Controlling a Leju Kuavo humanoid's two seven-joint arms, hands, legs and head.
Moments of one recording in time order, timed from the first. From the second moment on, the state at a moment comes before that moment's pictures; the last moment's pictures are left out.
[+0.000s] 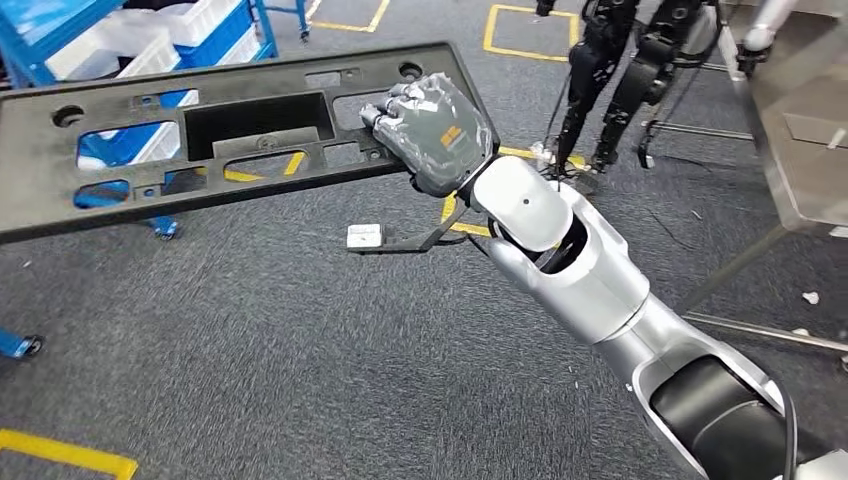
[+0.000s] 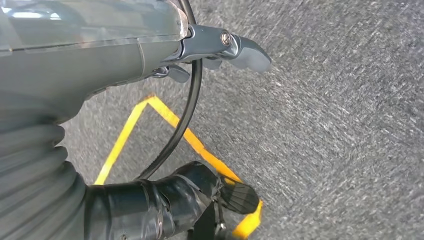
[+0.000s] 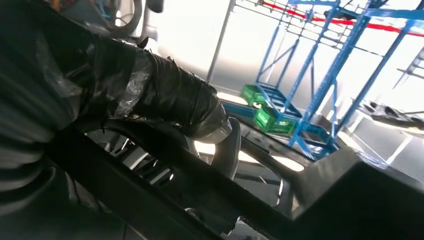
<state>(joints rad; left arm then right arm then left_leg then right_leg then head) -0.11 -0.05 0.92 -0.23 -0.68 -0.10 -0.19 -0.91 -0.22 0.94 -1.37 1.07 -0.03 -0.07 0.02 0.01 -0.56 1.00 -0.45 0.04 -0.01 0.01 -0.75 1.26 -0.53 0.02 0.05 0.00</state>
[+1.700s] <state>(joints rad) -0.11 -0.05 0.92 -0.24 -0.71 -0.10 -0.17 -0.91 -0.25 0.92 -1.27 1.12 0.06 -0.02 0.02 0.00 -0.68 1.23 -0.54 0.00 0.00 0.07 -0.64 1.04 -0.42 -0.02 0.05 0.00</state>
